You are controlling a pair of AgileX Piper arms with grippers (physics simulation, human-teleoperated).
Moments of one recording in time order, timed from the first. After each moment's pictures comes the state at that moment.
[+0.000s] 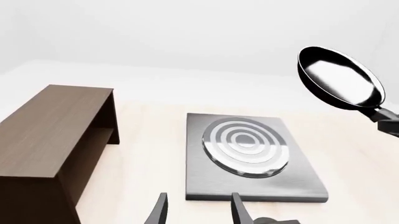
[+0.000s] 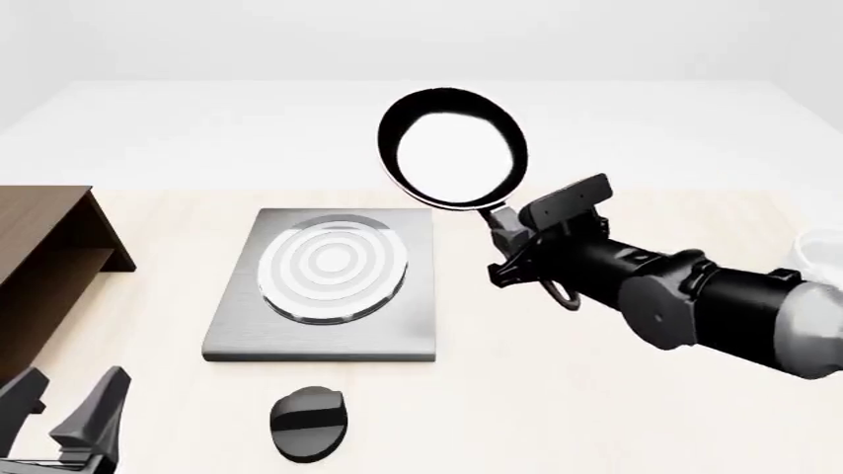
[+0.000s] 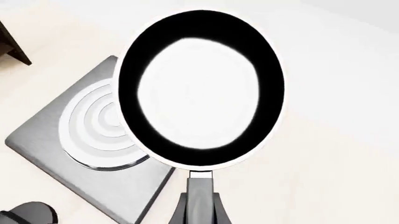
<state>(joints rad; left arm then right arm) -0.05 0.00 -0.06 0.18 -0.09 0.47 1.47 -0.80 -0.15 -0.07</state>
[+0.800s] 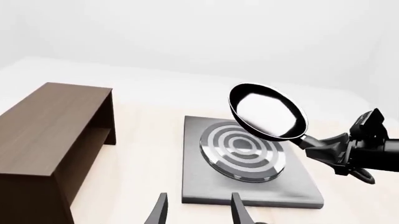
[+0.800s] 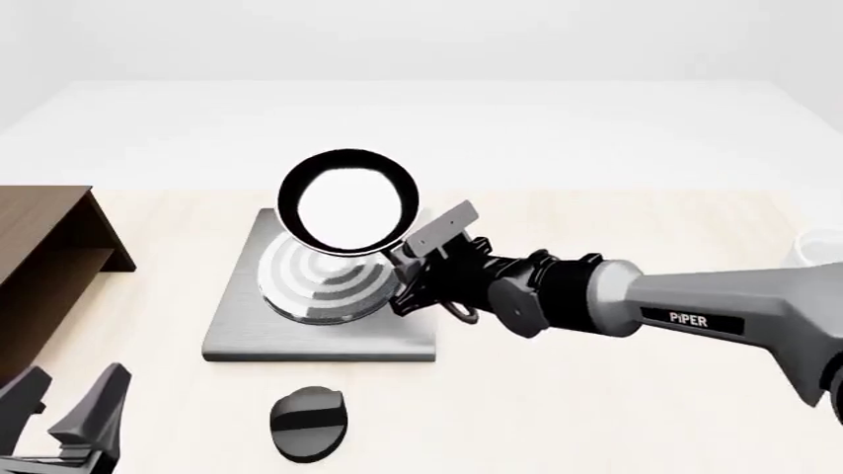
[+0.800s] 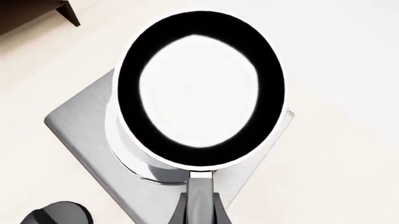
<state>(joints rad) -0.05 0.01 -0.04 0.14 -0.13 0.67 1.83 -1.07 -0.12 -0.08</state>
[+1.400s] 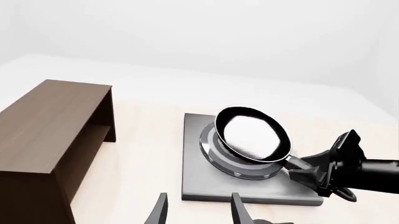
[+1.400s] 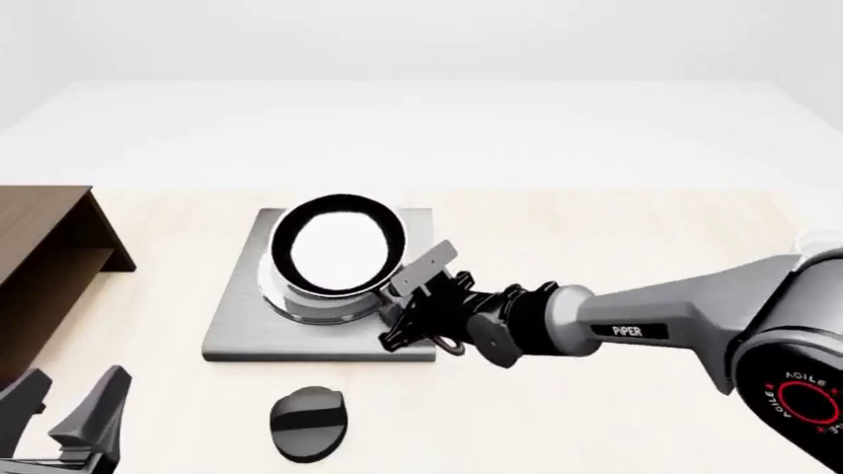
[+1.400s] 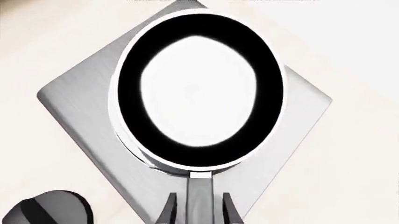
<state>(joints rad) -0.05 0.00 -0.05 0.17 -0.13 0.71 1.97 -1.05 -0.20 -0.08</state>
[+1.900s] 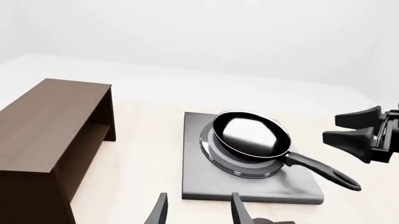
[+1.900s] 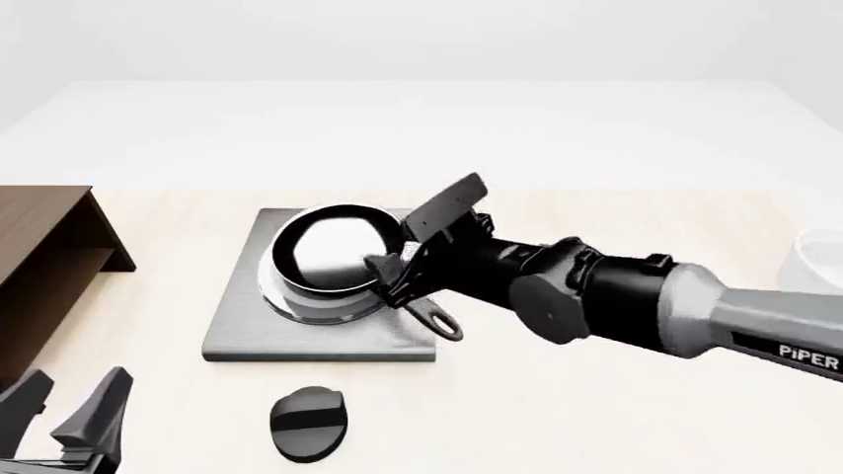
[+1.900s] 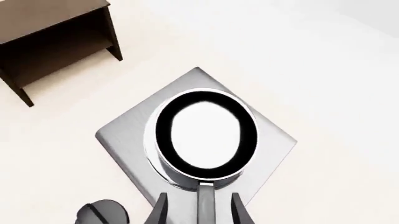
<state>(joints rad) -0.05 0.00 -0.04 0.17 -0.13 0.74 1.63 -1.02 -0.08 -0.08</state>
